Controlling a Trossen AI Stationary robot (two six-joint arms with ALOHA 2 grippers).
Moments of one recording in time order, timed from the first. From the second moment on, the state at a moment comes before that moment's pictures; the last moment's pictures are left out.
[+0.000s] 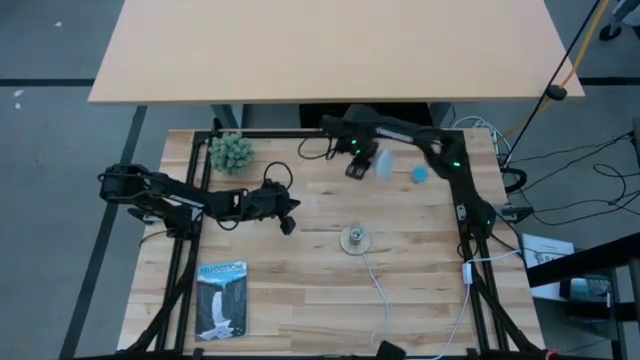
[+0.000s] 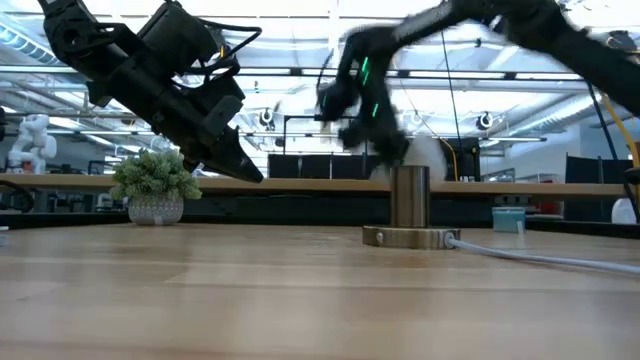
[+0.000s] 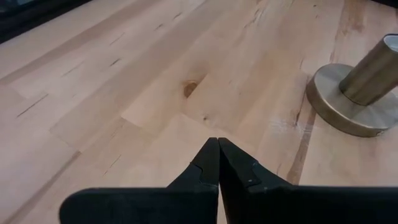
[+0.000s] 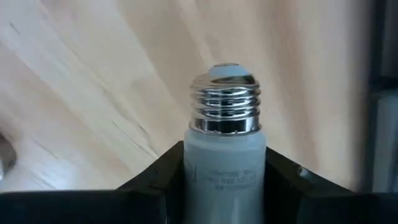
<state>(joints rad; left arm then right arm) 0.07 1.41 0.46 0.37 -0.27 -0.33 -0.48 2.23 2.02 -1.60 0.14 -0.01</state>
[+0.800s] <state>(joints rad) -0.05 1.41 0.46 0.55 -0.16 -0.33 -0.01 1.23 1.05 -0.87 0.12 0.24</state>
